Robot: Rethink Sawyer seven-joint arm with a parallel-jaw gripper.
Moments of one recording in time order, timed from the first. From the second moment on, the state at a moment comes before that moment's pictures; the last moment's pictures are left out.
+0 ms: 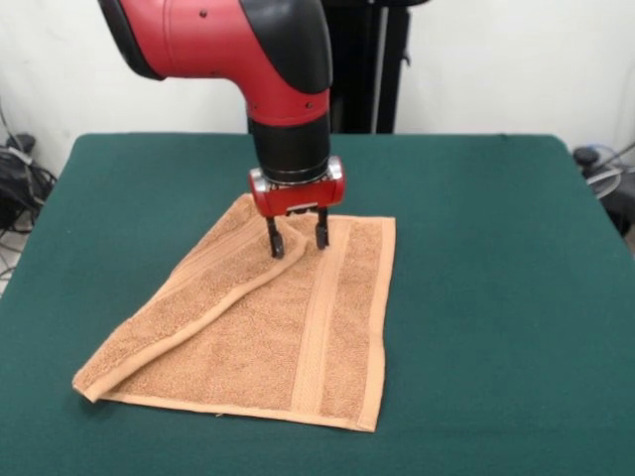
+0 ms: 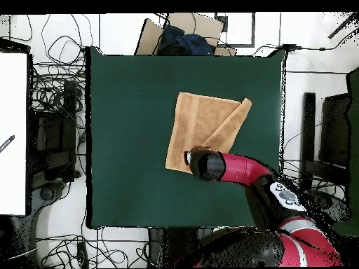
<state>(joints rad) -0.57 -0.45 0.23 1.77 -0.33 0.29 1.34</state>
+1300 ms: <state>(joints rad) -0.59 -0.44 0.23 1.76 -0.35 0.28 1.34</state>
